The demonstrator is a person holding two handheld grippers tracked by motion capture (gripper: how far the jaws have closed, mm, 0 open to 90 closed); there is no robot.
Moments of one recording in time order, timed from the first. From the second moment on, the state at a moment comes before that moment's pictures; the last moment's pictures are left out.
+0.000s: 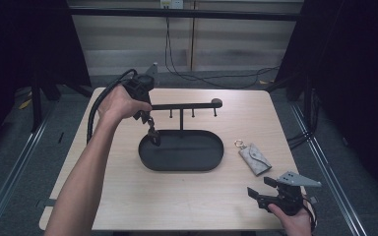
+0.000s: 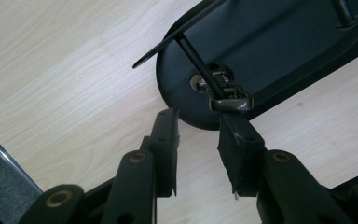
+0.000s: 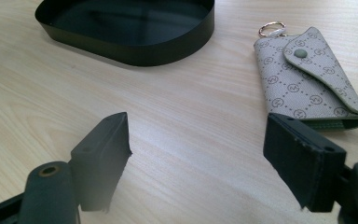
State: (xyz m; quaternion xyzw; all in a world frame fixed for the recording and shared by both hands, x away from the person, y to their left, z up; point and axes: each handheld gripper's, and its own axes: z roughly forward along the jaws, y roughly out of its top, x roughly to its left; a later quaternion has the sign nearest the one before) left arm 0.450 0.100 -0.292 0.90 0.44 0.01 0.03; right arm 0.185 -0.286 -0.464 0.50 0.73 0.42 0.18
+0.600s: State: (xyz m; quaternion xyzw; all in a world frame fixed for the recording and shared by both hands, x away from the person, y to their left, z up) left arm 0.447 0.097 -0.288 0.90 0.44 0.01 0.05; right arm 0.186 -0.286 -0.465 0.50 0.74 0.42 0.18
